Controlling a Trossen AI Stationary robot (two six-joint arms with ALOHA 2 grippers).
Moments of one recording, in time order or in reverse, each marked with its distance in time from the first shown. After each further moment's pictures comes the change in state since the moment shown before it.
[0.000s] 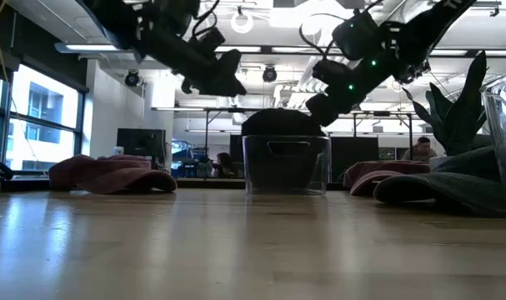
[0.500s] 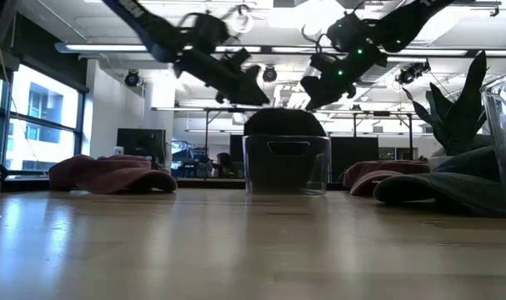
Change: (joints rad) left arm 0.222 0.258 0.354 -0.146 0.399 0.125; right arm -0.265 0.060 0.305 -0.245 -0.324 0.079
